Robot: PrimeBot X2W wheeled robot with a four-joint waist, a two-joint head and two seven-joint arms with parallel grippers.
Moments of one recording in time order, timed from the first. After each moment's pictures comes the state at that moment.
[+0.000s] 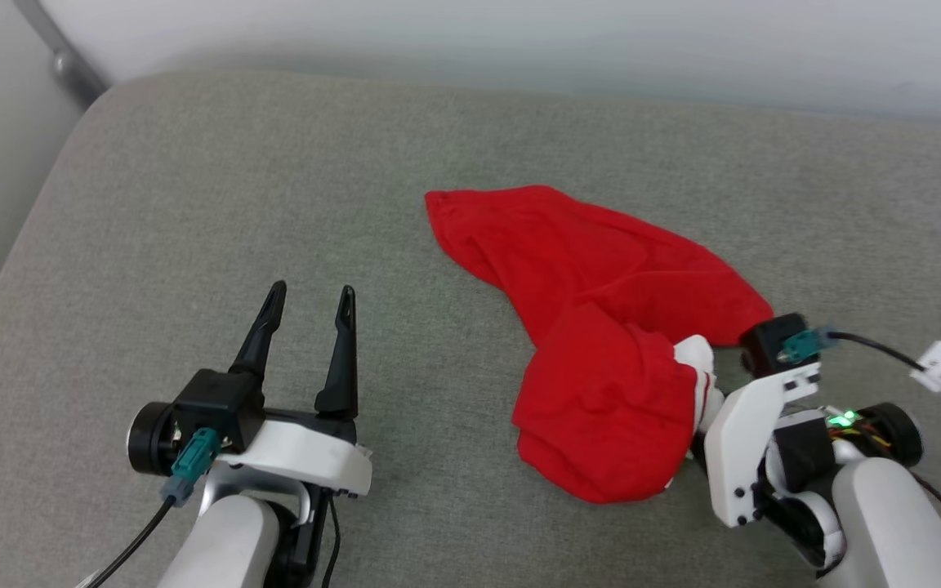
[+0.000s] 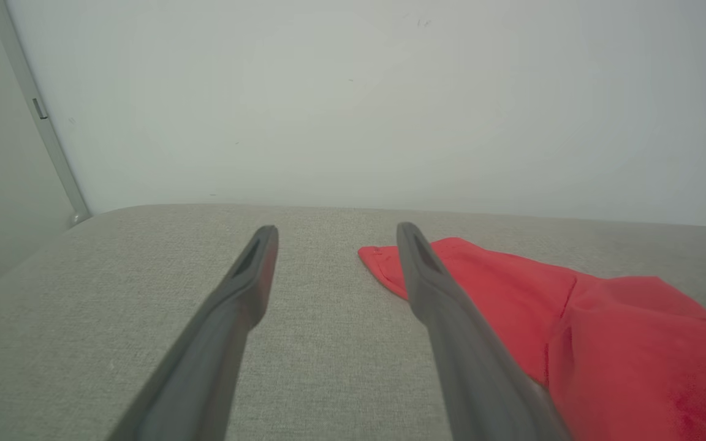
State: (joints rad) left arm -0.24 0.23 -0.34 0.11 -0.38 0.14 -0.26; right arm -0.27 -0.14 0.16 0.18 0.22 0.13 0.68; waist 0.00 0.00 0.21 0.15
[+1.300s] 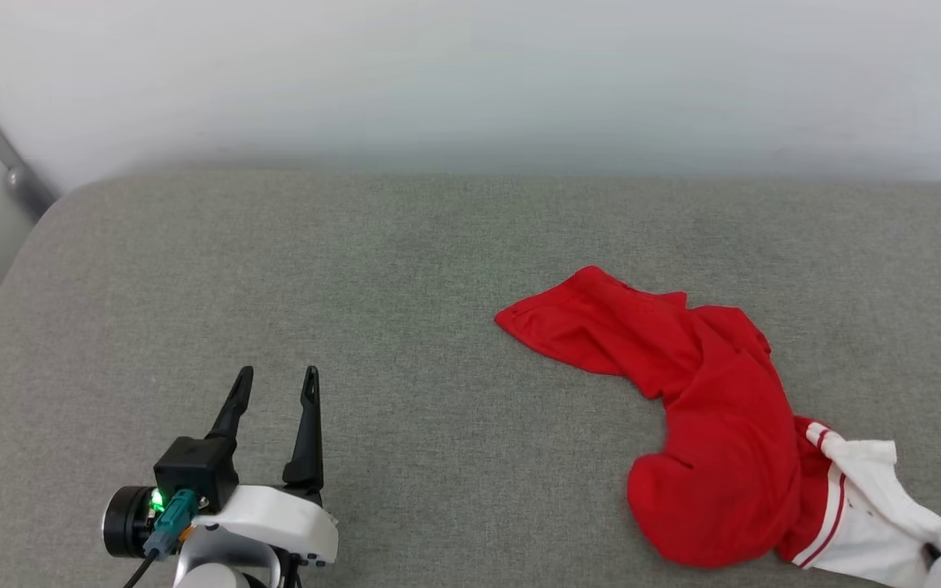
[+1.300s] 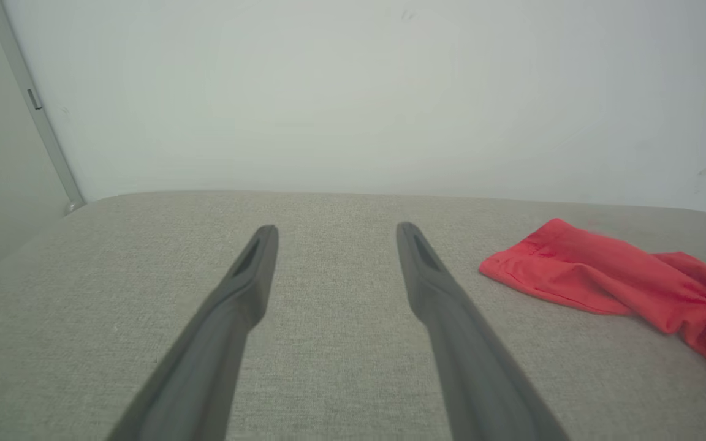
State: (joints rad) left arm -0.11 0.21 -0.25 0.17 -0.34 0.11 -0.25; right arm 0.03 -0.09 -0.43 0.23 0.16 0.13 0.50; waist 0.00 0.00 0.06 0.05
